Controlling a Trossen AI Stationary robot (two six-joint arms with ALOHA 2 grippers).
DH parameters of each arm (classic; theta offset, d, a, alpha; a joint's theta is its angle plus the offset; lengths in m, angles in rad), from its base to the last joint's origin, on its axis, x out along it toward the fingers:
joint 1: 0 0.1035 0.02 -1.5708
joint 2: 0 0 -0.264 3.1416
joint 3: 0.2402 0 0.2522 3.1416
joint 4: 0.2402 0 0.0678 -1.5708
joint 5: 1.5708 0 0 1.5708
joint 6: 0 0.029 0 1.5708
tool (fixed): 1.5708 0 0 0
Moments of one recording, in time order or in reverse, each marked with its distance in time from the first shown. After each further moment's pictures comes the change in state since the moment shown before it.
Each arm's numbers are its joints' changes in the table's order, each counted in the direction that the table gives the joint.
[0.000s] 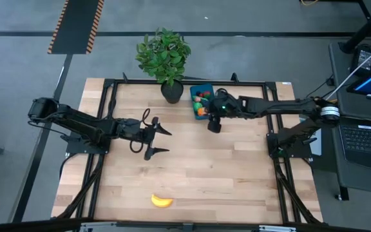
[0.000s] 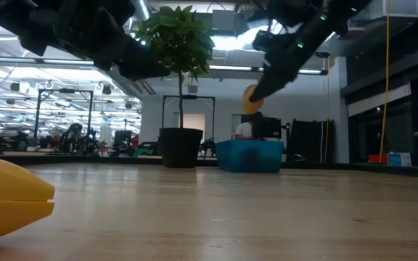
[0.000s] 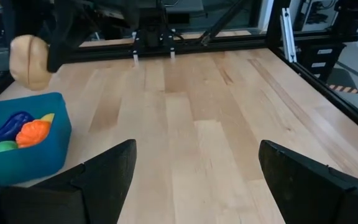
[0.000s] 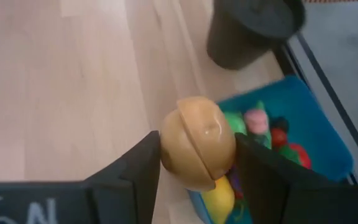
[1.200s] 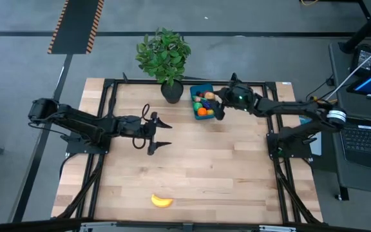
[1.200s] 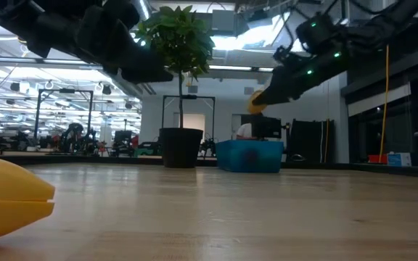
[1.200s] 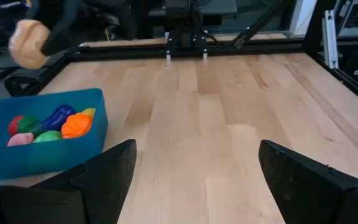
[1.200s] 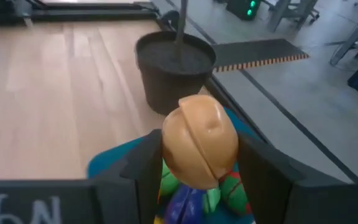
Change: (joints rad) left arm 0.051 0.006 0.000 -0.017 -0.068 -0.006; right arm -0.259 -0.122 -0.393 -0.675 -0.154 -0.054
